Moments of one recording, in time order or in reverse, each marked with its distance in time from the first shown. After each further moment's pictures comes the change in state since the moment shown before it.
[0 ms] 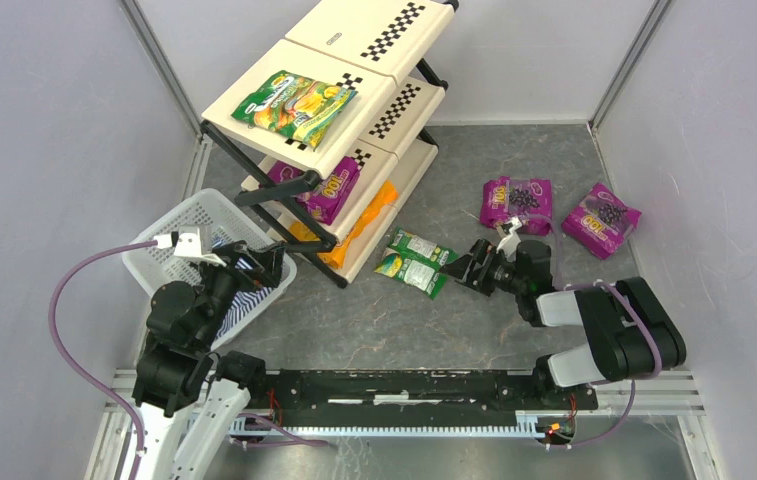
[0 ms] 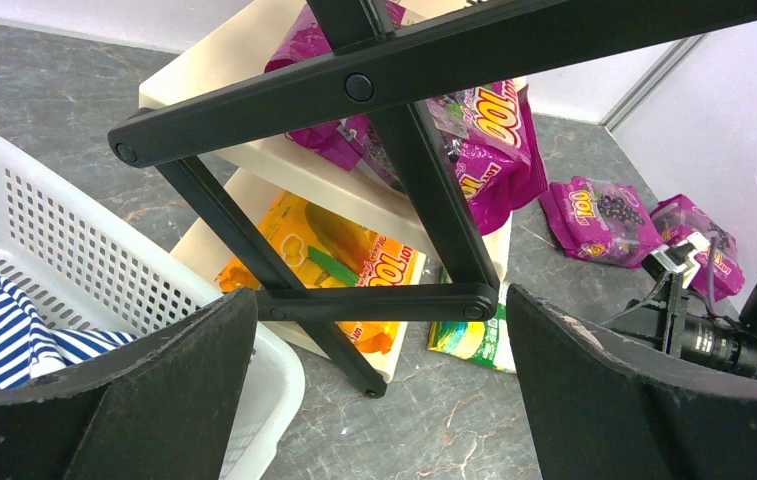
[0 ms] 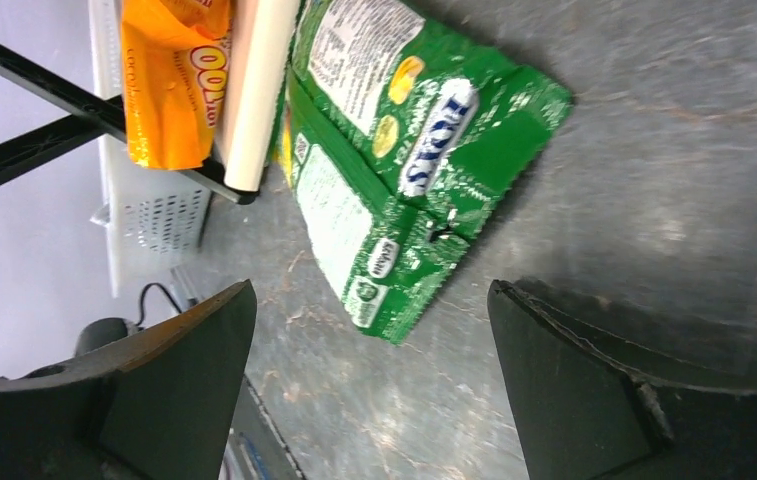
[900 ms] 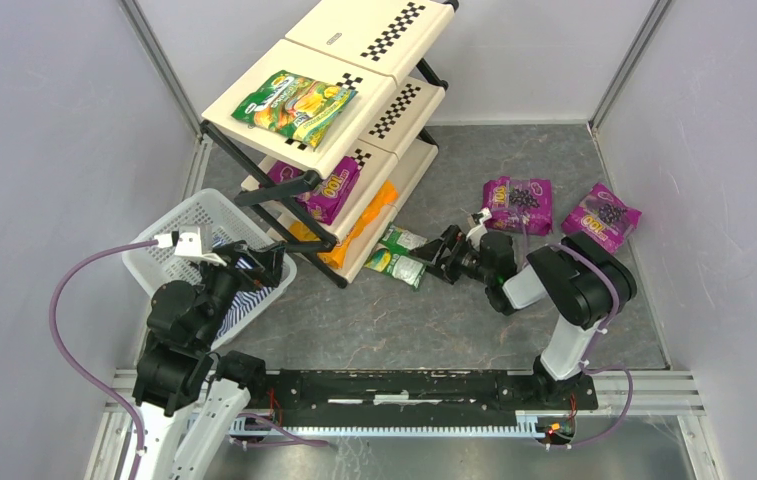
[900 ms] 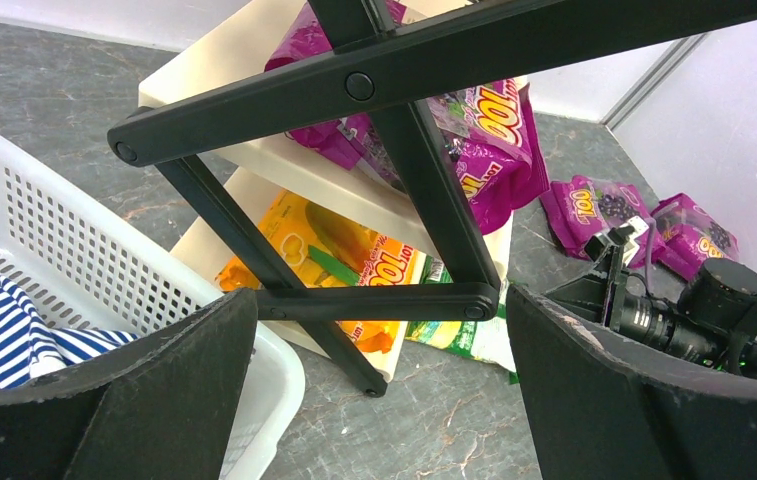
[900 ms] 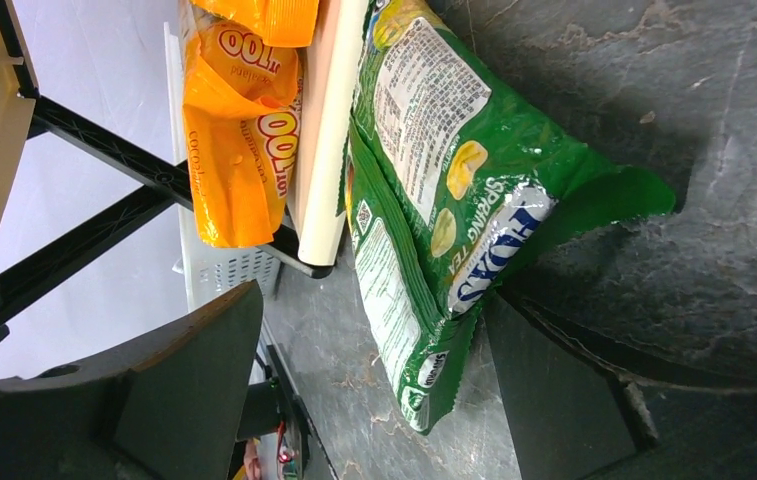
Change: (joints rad) left arm 0.000 0.003 0.000 0.000 0.000 0.000; right arm 0.237 0.369 0.163 0.367 0.162 0.332
